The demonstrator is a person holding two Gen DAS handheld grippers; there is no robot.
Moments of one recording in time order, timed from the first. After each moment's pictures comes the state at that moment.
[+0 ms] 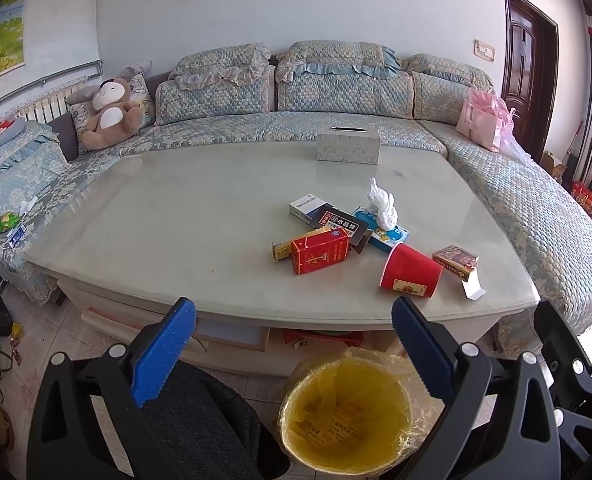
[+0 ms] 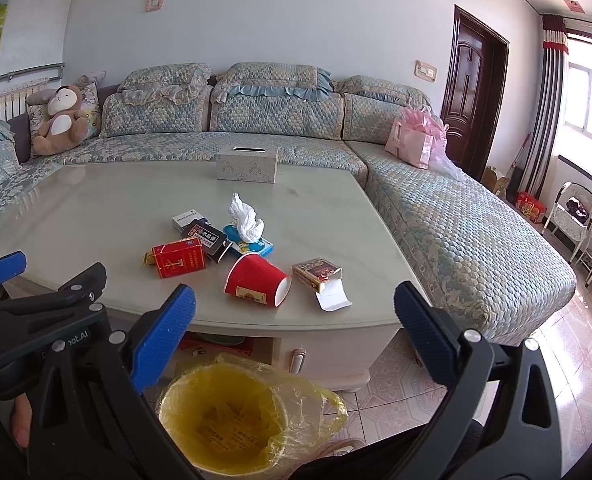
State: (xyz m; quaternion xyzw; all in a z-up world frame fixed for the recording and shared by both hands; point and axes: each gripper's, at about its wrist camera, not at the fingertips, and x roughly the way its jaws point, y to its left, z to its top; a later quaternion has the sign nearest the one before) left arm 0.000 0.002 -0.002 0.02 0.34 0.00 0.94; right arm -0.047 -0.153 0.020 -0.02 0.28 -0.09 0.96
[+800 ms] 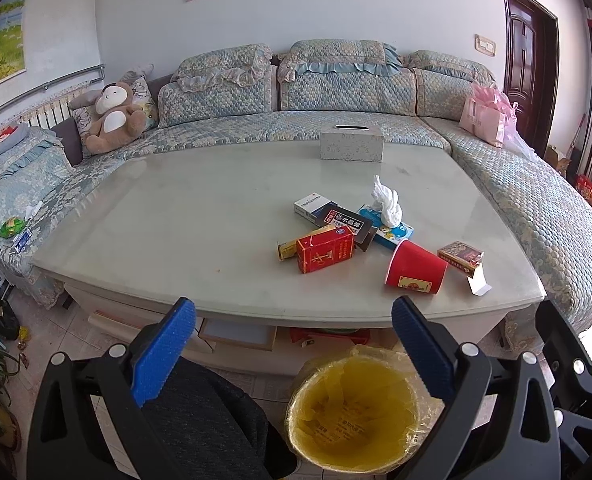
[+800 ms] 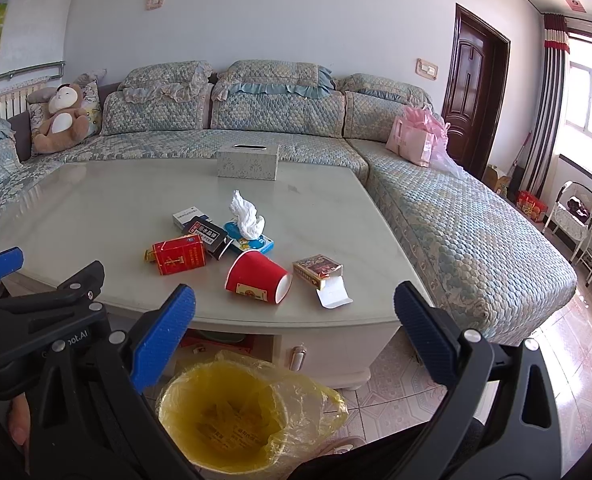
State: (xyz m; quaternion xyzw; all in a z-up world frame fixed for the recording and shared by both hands) left arm 0.000 -0.003 -0.001 0.03 0.34 0.01 0.94; right arm -0.047 -0.156 0.015 -0.02 0.28 -0.09 0.96
